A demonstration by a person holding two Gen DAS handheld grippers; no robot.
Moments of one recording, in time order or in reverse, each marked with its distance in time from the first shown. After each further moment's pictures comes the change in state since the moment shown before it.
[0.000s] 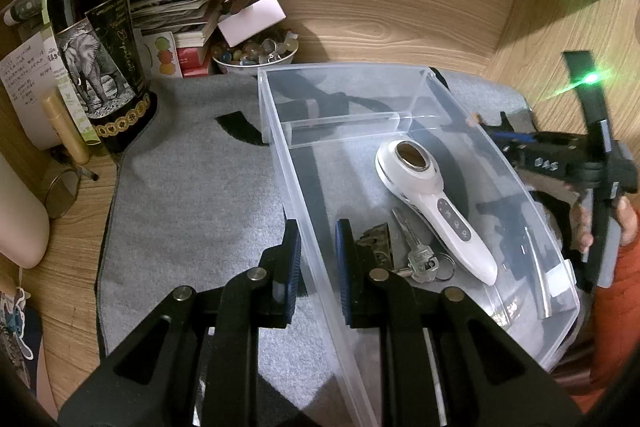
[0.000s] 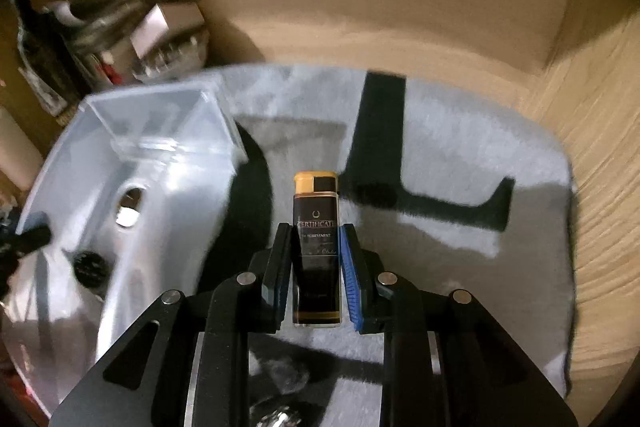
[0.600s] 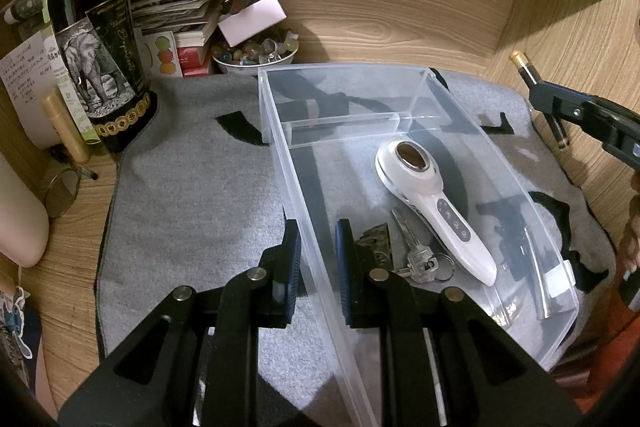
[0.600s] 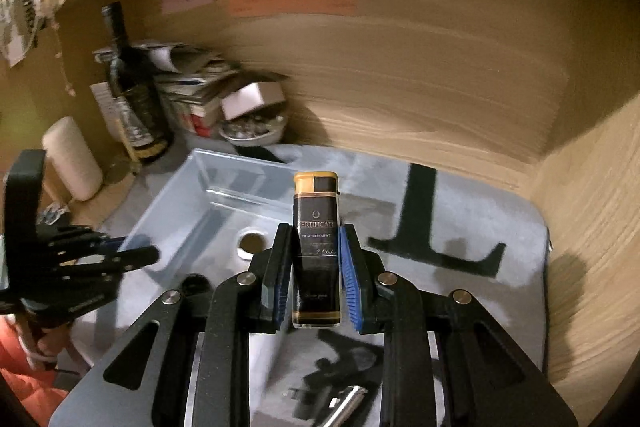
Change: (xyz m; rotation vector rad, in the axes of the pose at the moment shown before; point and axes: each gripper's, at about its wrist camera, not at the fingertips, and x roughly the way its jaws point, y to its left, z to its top) left arm 0.000 0.000 0.000 -0.003 -0.001 -0.002; right arm -0.075 0.055 0.010 -0.114 -0.215 0.069
